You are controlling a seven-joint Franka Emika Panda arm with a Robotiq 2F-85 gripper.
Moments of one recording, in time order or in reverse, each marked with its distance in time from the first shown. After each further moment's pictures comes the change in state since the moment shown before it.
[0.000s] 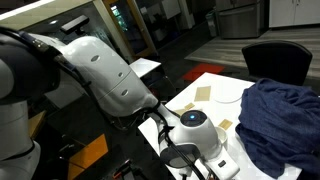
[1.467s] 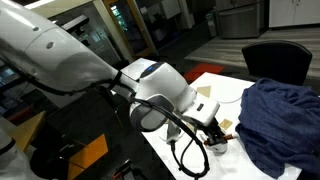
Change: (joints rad) arm 0.489 -0.383 -0.425 -0.167 -0.146 0.024 -0.041
